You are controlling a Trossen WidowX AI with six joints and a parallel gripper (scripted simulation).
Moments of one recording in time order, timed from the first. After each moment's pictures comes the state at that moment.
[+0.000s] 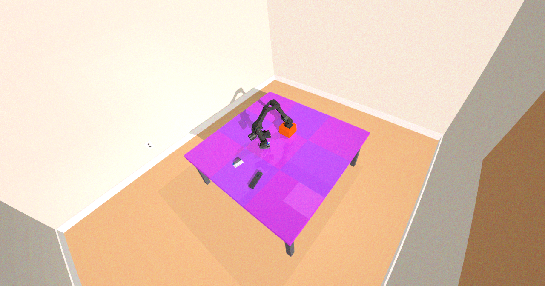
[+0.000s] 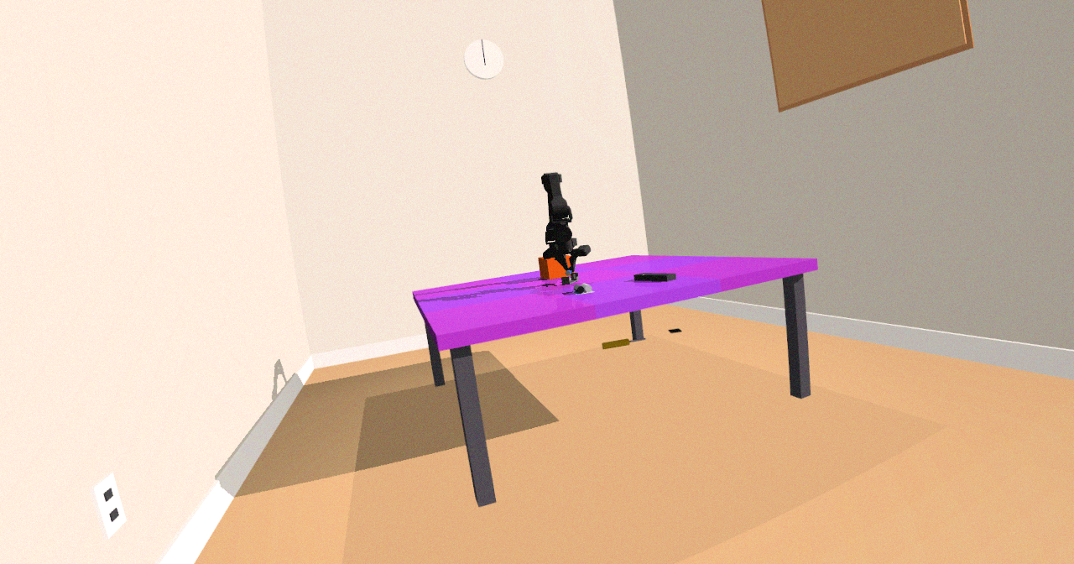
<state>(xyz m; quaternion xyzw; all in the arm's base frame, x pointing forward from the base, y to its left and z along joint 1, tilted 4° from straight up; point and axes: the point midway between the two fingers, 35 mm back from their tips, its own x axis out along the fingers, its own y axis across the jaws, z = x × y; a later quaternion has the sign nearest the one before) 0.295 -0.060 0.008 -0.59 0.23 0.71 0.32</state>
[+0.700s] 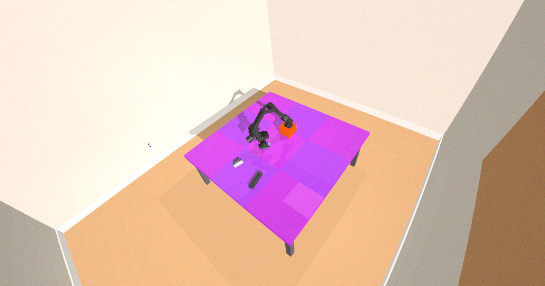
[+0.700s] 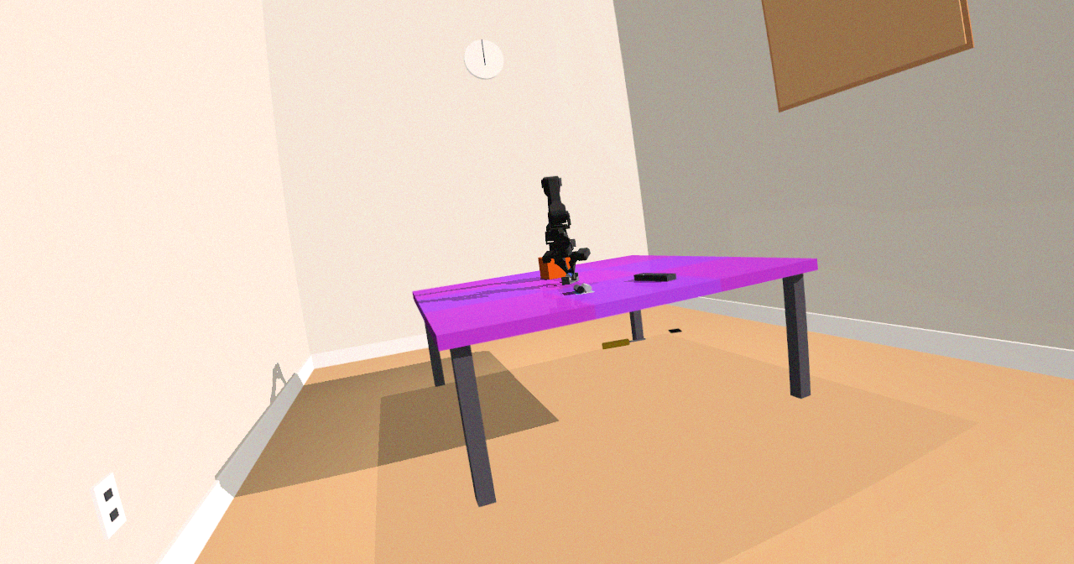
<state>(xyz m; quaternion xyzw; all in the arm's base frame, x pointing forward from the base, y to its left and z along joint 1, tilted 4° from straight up) 0.301 -0.064 -0.001 -0.54 0.21 0.75 0.33</state>
